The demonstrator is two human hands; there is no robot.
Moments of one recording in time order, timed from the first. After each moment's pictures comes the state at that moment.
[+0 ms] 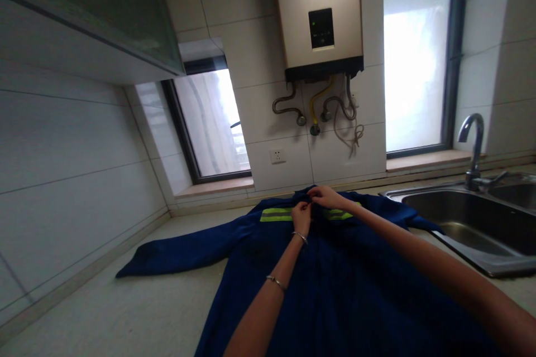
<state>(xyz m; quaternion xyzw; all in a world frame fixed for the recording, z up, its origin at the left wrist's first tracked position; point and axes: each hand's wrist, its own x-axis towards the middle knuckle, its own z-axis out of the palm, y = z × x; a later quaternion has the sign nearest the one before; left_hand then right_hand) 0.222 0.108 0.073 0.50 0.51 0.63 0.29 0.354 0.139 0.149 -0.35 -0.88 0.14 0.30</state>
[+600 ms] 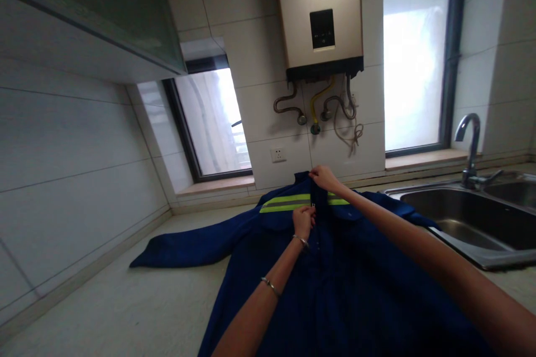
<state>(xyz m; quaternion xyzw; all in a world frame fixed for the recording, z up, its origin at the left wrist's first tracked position) 0.228 0.054 0.096 0.53 0.55 0.56 0.32 0.342 0.152 0.201 -0.48 -0.81 0.01 0.35</state>
